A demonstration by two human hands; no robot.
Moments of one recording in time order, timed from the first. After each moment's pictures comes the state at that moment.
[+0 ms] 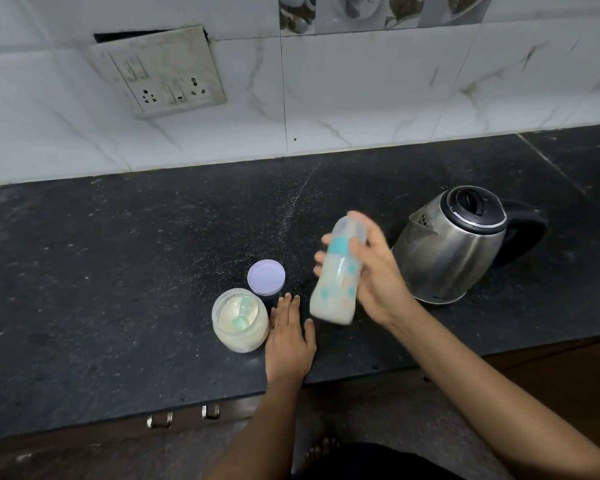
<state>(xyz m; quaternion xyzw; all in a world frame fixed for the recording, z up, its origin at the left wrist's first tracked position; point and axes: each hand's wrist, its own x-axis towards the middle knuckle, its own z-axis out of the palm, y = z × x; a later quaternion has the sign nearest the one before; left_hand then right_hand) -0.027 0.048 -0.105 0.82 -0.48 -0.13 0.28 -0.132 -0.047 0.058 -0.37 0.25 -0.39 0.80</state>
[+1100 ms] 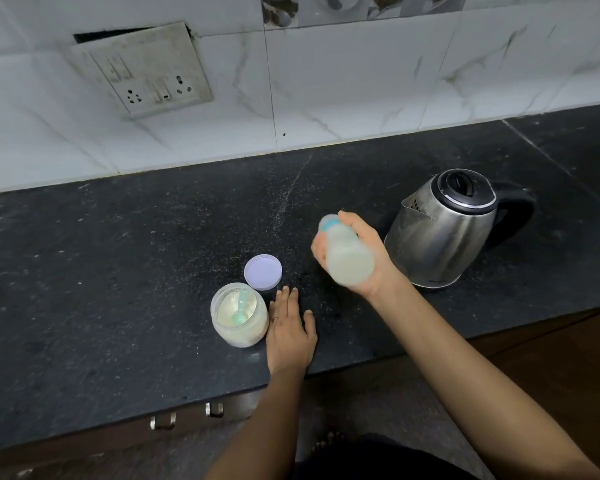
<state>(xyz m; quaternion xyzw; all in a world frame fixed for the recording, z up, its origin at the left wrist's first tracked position) -0.027 0.049 -0.102 0.82 -0.48 -0.15 0.27 -0.116 -0.060 0.065 -0.05 0.30 -0.26 0.92</state>
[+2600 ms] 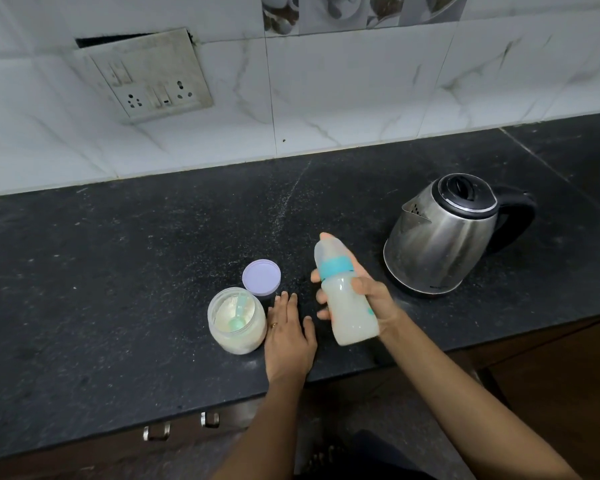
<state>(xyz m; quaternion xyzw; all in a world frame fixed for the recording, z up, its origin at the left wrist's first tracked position) -0.028 0.047 -0.110 0.82 -0.49 -0.11 0.27 -0.138 -0.041 0.001 -0.29 0.15 -0.29 0.90</state>
